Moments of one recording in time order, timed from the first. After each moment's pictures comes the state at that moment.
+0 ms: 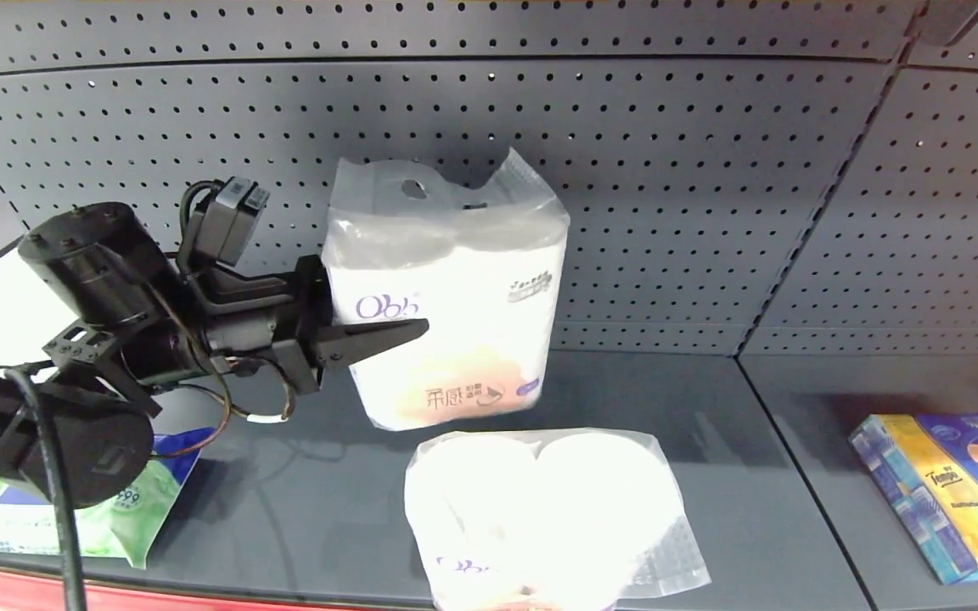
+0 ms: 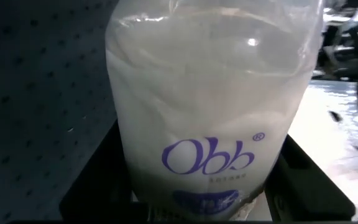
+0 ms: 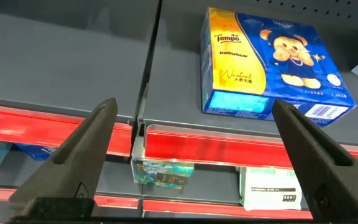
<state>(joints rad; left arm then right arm) -0.28 1.82 -0.71 -1.33 -1.12 -0.13 -0.09 0.10 -0.02 0.05 0.04 -0.19</state>
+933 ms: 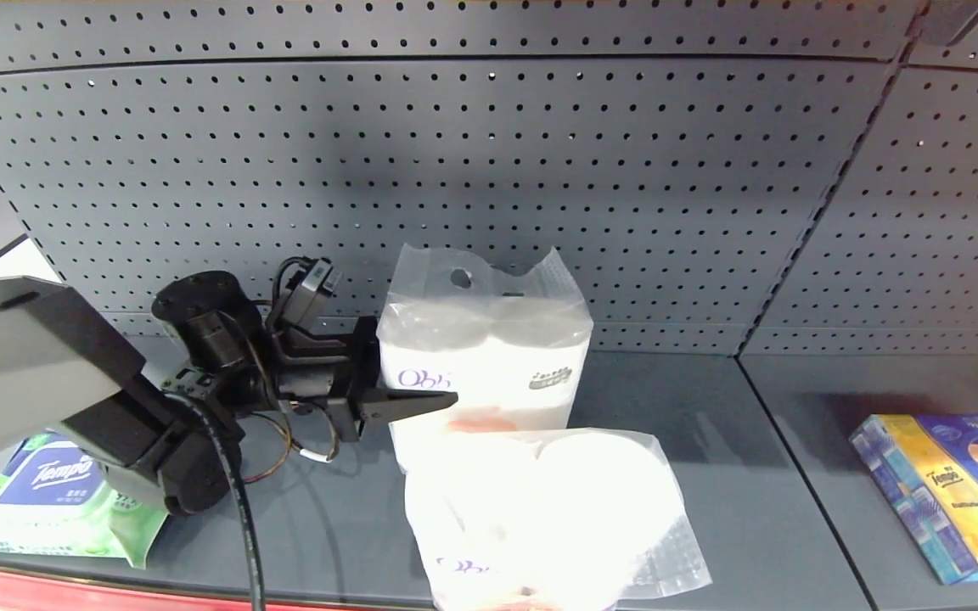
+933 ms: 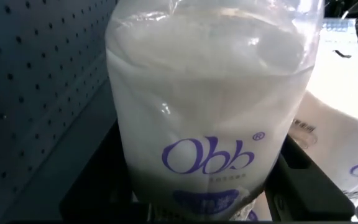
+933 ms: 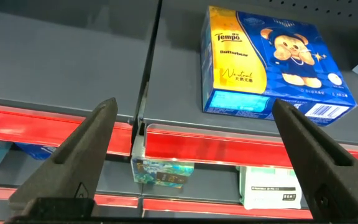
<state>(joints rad) -0.31 2.08 -0.72 -1.55 -1.25 -0.15 -0.09 0.10 -0.02 0.05 0.04 -0.19</state>
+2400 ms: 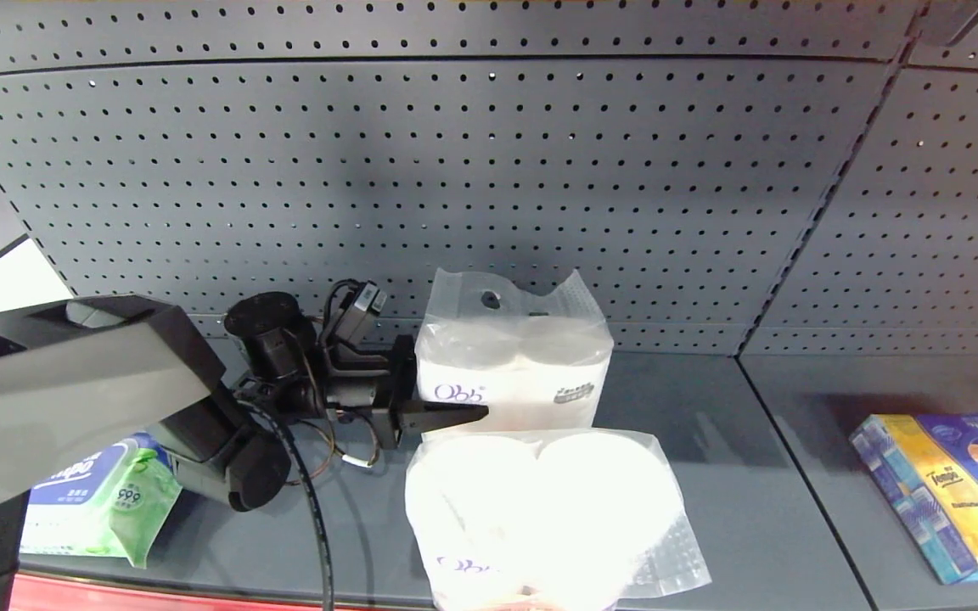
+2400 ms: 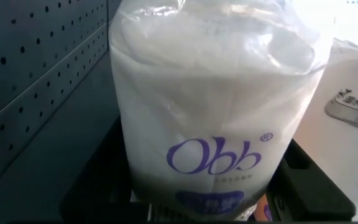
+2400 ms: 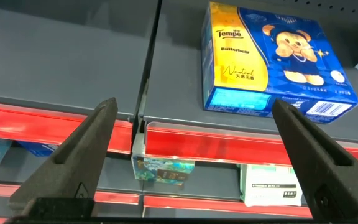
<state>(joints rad) -0.36 2.24 -0.82 -1.57 -1.25 -0.17 -0.09 0.12 -0.02 0.05 0.04 -0.19</state>
